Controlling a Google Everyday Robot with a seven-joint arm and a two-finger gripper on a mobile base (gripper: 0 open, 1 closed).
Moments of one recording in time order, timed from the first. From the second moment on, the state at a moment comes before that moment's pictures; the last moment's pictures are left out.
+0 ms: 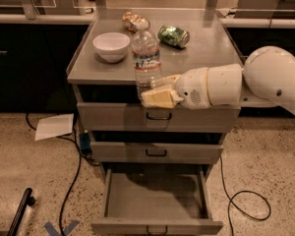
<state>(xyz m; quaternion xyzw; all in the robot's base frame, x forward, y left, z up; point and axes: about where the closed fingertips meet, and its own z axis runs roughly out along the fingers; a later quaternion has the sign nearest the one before) 0.541 -0.018 0.875 -0.42 0.73 0.34 0.43</state>
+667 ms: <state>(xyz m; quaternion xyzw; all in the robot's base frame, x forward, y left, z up) 0.572 -0.008 0.893 -0.40 0.73 0.33 0.44</state>
